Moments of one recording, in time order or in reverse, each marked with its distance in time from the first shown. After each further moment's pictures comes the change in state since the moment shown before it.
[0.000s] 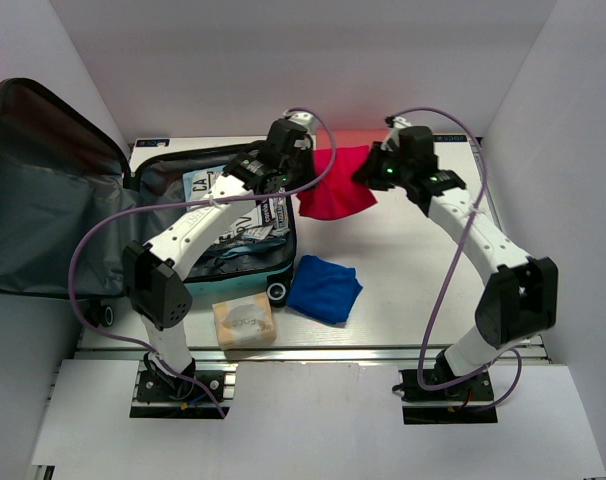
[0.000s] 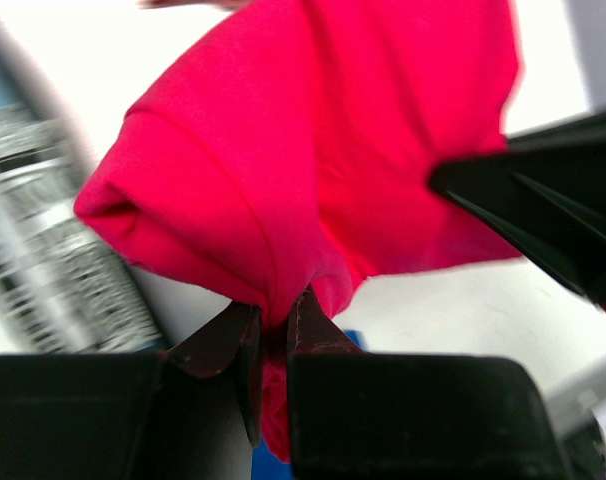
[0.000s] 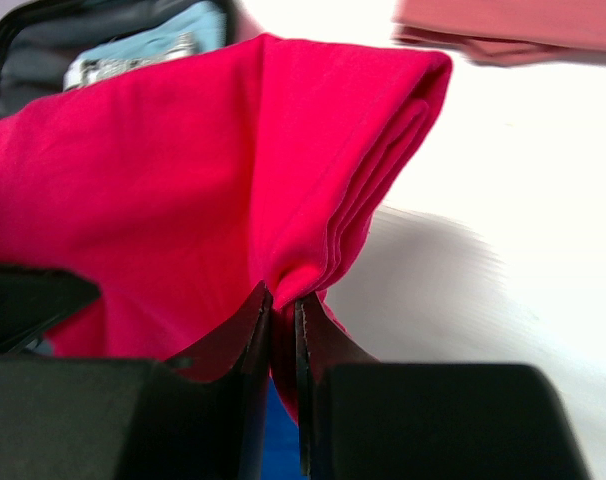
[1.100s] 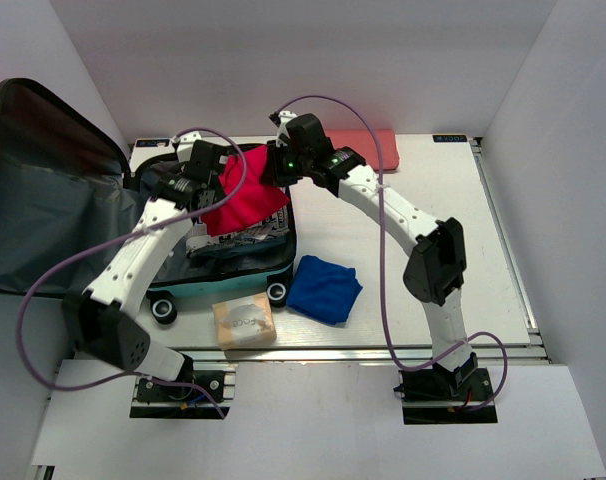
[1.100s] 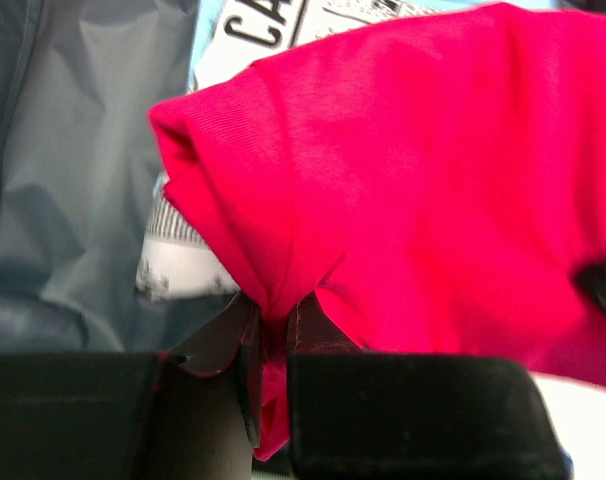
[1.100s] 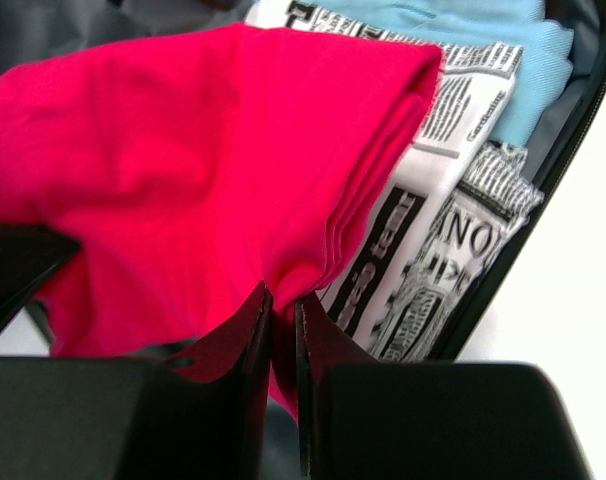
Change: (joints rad) left arm 0.283 -0.397 -0.391 -0.225 -0.460 -0.194; right arm 0.410 0.536 0.724 -0.209 0.059 -0.045
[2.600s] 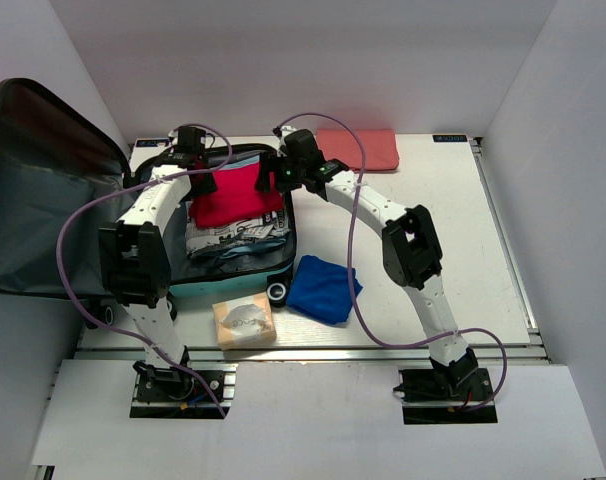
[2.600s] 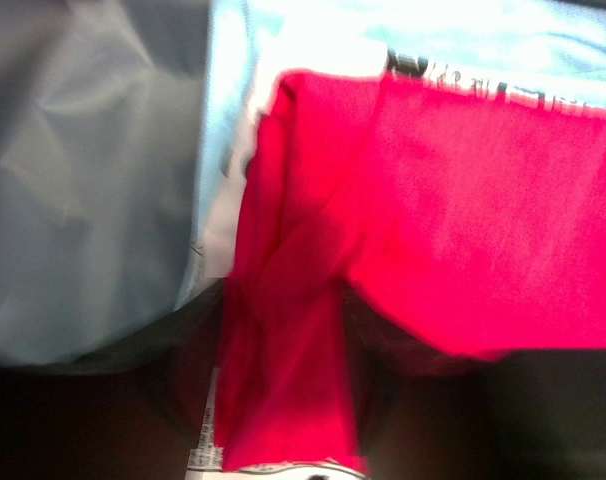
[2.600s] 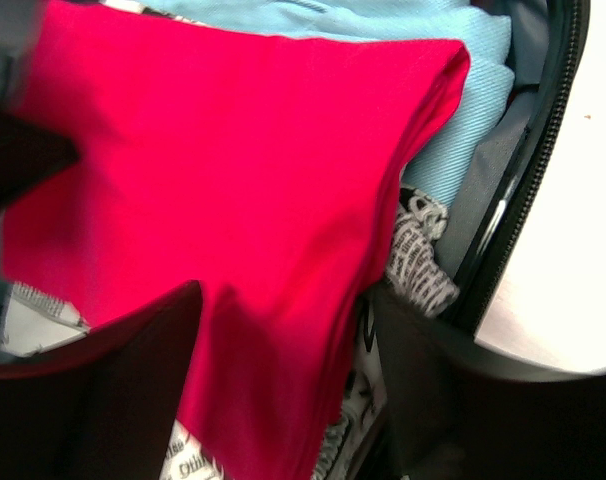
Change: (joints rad) left arm 0.273 0.443 0.130 0.184 0.212 0.225; right arm -0.064 0.261 0.033 0.194 0.011 0.023
